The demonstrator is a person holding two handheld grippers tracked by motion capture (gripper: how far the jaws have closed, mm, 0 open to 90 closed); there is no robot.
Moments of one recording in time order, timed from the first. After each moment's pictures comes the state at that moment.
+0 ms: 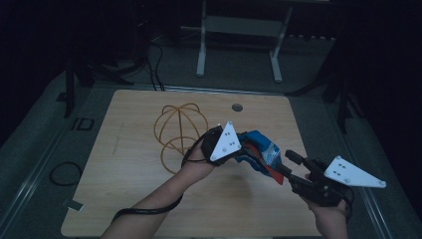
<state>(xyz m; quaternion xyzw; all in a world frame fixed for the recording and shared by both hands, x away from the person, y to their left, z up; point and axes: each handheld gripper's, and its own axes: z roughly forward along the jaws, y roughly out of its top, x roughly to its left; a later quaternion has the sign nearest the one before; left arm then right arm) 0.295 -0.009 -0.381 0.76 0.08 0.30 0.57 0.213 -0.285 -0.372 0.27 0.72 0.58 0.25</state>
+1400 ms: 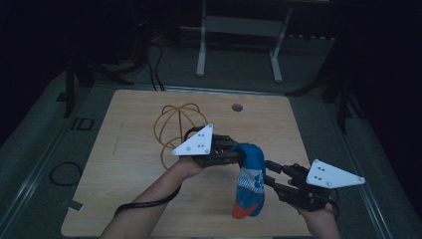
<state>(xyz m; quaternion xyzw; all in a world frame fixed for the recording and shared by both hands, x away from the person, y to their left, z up) 0.303 0.017 -0.389 0.66 -0.10 0.12 0.74 0.214 -0.254 -0.378 0.20 0.77 0.58 0.18</state>
